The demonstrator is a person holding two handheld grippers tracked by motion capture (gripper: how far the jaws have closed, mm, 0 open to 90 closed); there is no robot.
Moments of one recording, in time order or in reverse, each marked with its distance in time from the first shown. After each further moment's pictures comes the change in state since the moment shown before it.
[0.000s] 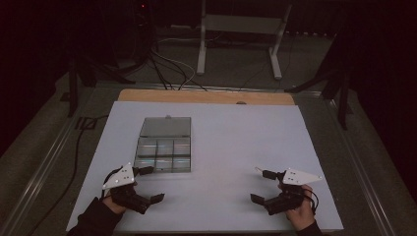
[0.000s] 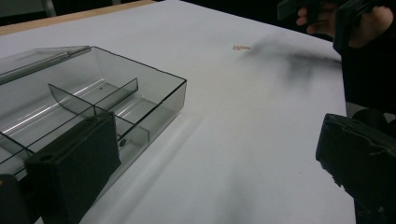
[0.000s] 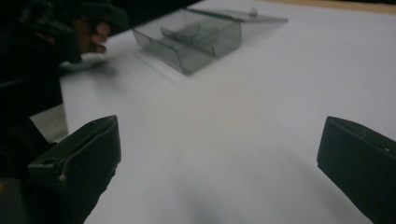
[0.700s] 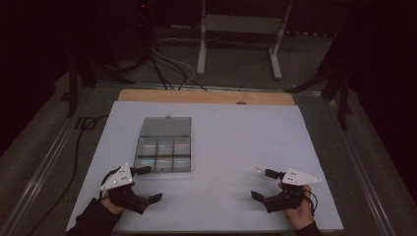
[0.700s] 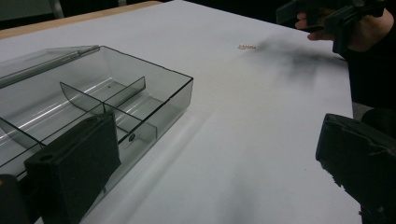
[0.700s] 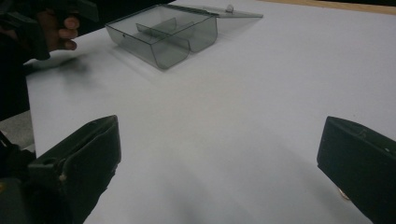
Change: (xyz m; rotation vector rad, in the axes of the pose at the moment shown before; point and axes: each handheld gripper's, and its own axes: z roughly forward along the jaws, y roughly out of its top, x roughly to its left) left arm 0.001 -0.002 -0.003 0.002 0.020 0.005; right arm -0.008 -0.012 0.003 0.002 -0.086 0.007
